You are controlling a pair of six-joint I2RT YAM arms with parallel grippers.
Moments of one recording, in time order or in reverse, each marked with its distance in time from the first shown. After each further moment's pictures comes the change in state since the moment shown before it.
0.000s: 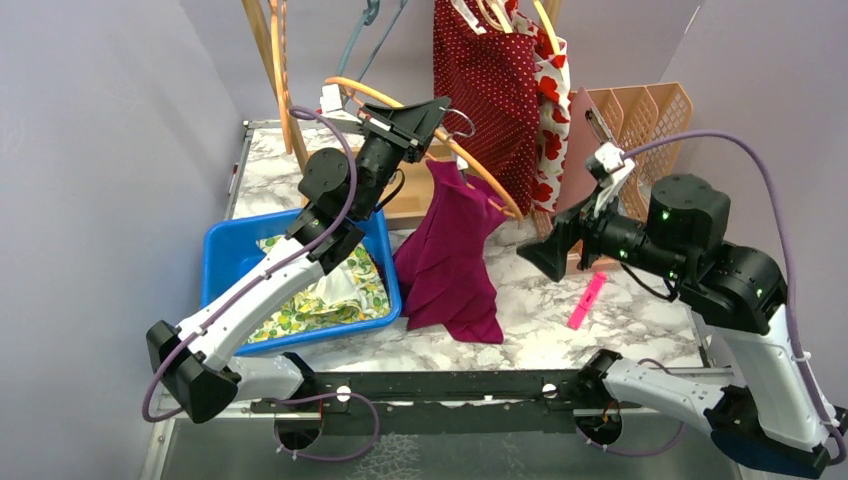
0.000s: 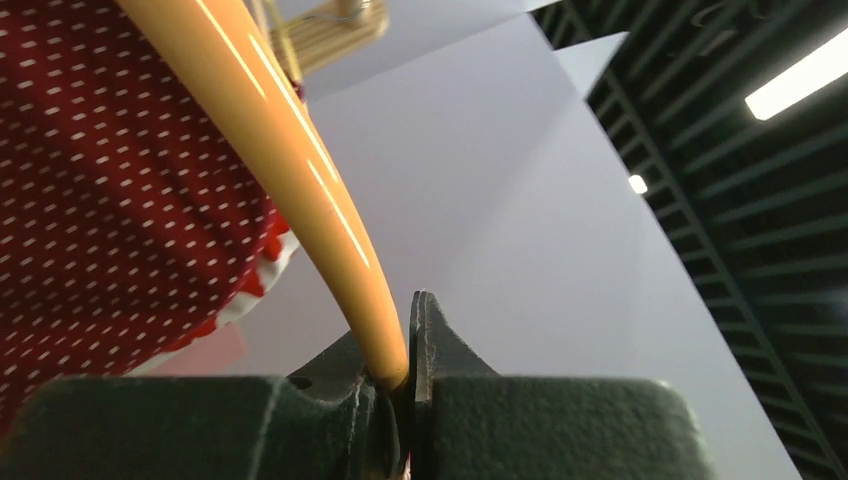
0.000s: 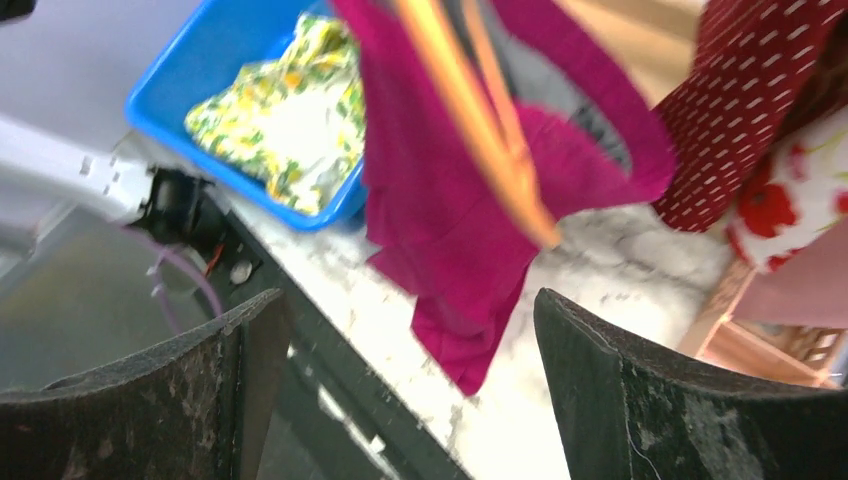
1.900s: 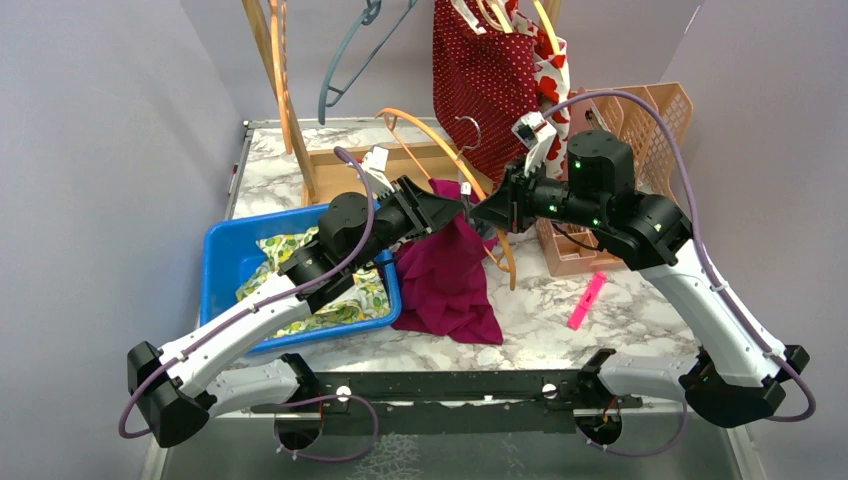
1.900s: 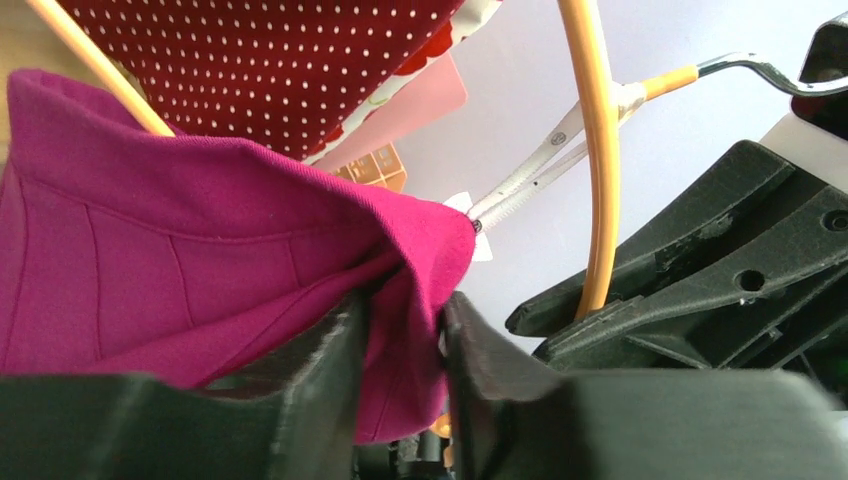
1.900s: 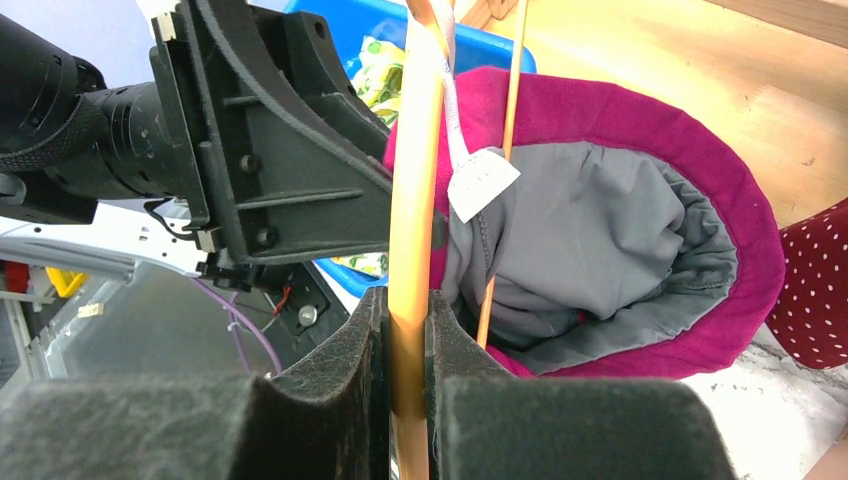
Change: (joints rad) left arm -0.107 -0.194 -0.261 -0.426 0.161 0.277; right arm 0.004 0.275 0.039 0.249 -0.103 0.135
